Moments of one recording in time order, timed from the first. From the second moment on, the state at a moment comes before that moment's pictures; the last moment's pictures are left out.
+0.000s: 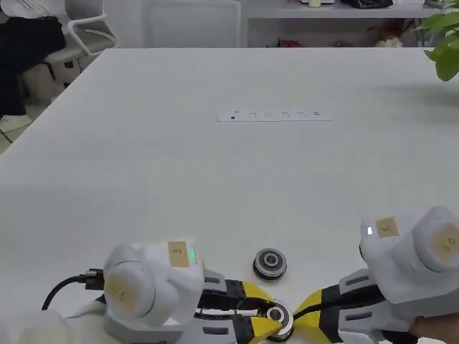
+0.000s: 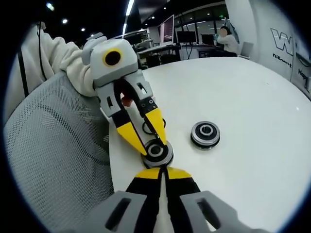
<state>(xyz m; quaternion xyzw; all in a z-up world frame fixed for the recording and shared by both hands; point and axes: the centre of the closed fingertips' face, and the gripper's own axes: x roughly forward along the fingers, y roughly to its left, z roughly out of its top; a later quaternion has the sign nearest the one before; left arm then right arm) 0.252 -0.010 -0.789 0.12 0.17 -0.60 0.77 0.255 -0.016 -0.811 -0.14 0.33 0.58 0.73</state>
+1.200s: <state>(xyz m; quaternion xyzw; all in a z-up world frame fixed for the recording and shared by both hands) 0.253 -0.008 -0.789 0.13 0.16 -0.60 0.77 0.264 -0.014 -0.798 0.04 0.40 0.53 0.74</state>
